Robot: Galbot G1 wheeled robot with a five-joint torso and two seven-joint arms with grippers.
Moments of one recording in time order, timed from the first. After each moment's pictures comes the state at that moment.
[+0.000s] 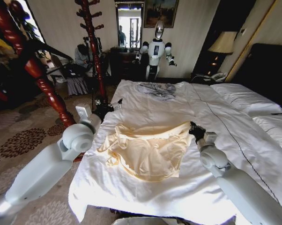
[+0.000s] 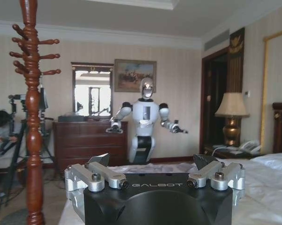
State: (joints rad) left arm 0.33 -0.77 0.06 -2.15 -1.17 0.48 -0.66; right arm -1.12 0.76 0.40 1.93 0.71 -0.23 0.47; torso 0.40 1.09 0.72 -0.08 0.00
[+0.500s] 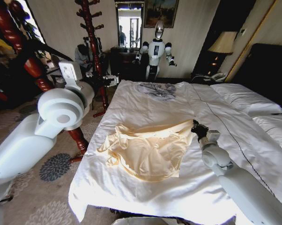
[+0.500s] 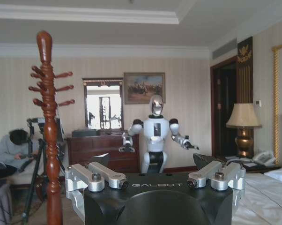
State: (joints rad) left arm -0.07 -0.69 0.07 -2.21 -1.59 0.64 -0.92; right arm -1.11 0.76 0.42 1.93 0.73 -0.23 0.48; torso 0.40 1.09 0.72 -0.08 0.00
